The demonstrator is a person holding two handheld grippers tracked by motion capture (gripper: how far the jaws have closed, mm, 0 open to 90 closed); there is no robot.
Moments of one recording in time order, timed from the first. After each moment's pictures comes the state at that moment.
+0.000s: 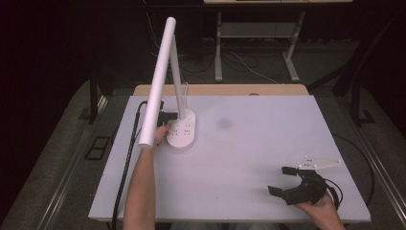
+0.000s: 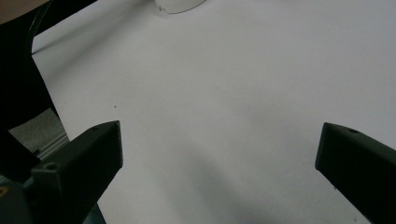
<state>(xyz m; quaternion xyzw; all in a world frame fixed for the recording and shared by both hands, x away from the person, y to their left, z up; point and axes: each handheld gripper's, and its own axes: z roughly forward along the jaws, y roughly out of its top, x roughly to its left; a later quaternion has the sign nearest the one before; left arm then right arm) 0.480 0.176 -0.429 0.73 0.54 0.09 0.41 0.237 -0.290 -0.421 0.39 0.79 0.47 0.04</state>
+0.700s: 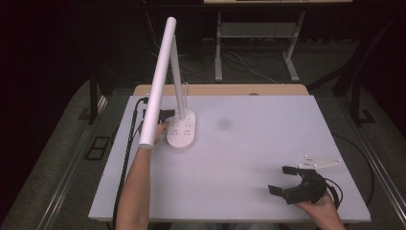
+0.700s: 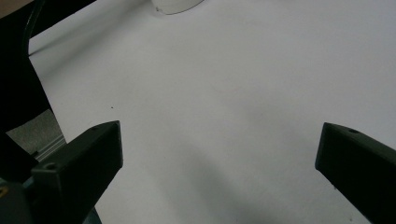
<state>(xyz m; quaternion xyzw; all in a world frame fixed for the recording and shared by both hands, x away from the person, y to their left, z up) 0.473 0.181 -0.409 0.74 0.52 0.12 0.41 0.239 -0.291 -0.422 0.39 0.79 0.46 0.04</state>
